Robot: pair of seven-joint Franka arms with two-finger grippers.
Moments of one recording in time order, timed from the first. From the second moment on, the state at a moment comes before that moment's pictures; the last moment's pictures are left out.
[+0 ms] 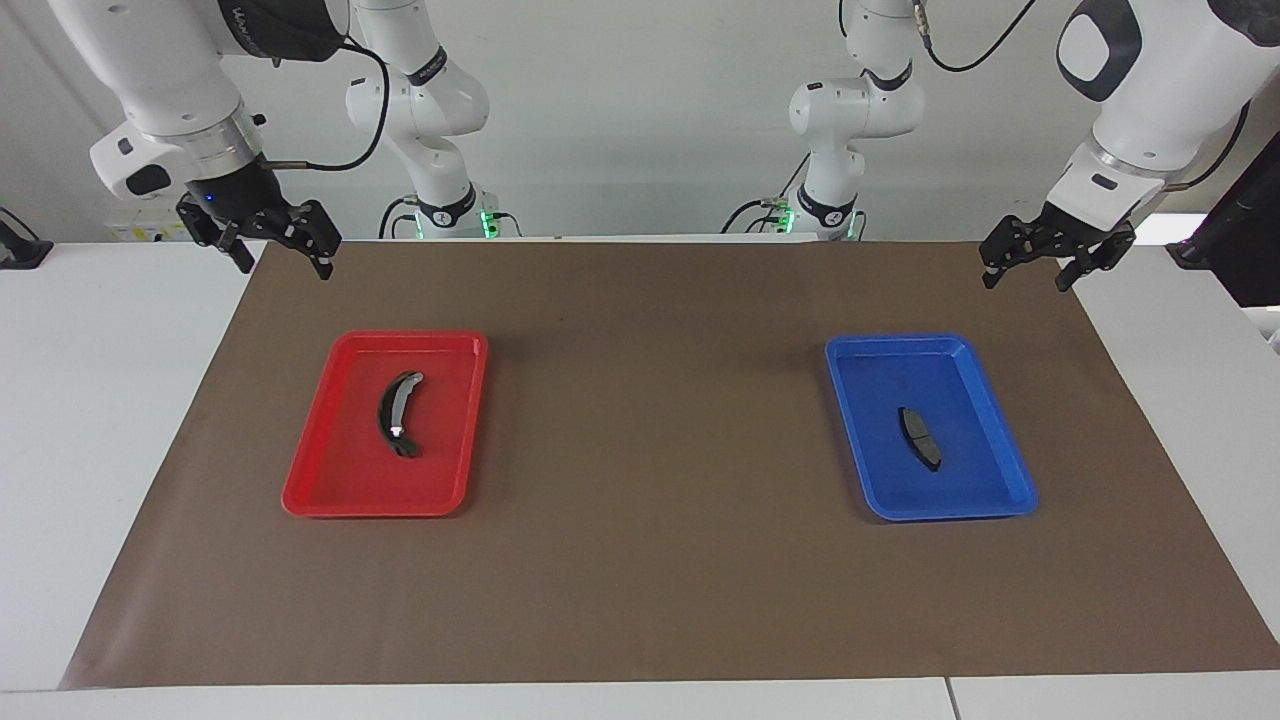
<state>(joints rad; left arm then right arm) -0.03 -0.03 0.02 -1.64 0.01 1.59 0.15 0.02 -0.04 -0.06 -1.60 -0.03 1.55 0.08</state>
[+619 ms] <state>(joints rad) -0.03 -0.03 0.02 -1.64 0.01 1.59 0.15 0.02 -0.04 -0.06 -1.60 -0.03 1.55 0.08</state>
